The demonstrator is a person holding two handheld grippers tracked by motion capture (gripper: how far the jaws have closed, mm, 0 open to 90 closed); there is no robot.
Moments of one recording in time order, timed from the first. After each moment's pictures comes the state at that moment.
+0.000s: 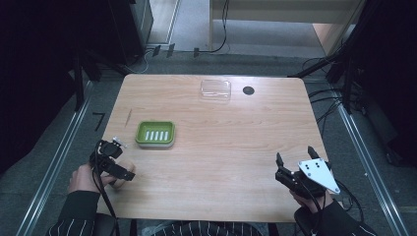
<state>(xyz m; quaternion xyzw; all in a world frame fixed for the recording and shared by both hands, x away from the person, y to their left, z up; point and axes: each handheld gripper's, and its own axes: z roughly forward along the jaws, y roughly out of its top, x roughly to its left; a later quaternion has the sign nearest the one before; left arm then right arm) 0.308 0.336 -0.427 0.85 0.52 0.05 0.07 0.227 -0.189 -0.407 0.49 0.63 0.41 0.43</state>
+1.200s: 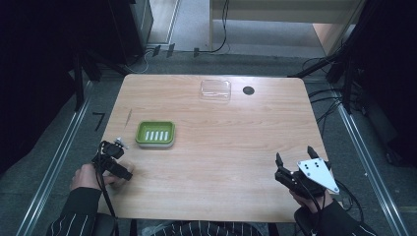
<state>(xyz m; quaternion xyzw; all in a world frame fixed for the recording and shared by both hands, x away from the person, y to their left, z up) 0.319 0.340 -0.445 0.85 0.53 0.04 0.03 0.227 -0.189 -0.407 0.49 0.64 0.40 0.43</state>
